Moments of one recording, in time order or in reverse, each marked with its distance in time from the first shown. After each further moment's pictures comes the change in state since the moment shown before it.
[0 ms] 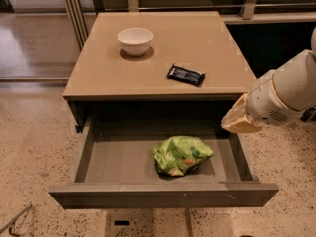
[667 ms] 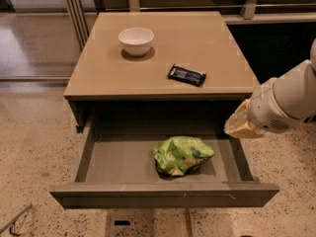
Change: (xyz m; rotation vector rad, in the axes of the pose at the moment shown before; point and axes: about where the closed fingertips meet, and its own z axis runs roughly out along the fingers) arm 0.009 0.002 0.011 0.029 0.020 -0.039
